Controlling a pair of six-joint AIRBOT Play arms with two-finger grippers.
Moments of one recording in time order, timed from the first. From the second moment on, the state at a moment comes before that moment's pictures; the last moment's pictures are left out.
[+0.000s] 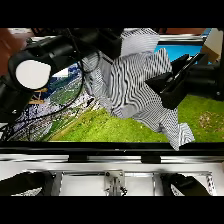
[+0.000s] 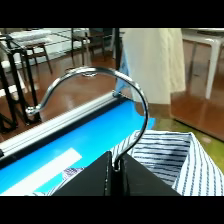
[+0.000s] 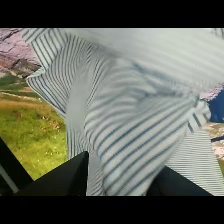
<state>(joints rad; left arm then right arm) -0.69 -1.33 1.74 1.25 -0.41 -1.27 0.32 -0.90 1.56 -1.17 1.30 1.11</state>
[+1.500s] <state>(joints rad) -0.61 -1.11 1.74 1.23 -0.53 -1.29 0.30 -0.90 1.56 -1.40 1.02 1.25</state>
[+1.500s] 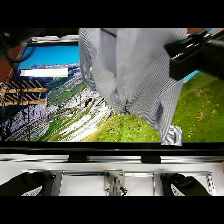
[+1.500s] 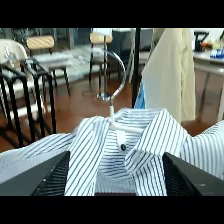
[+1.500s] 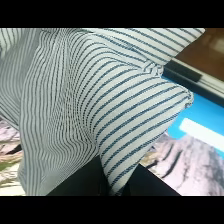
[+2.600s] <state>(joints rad) -0.60 -0.96 1.74 1.32 -0.51 -1.30 -0.61 -0.97 1.73 -1.99 0.94 1.73</state>
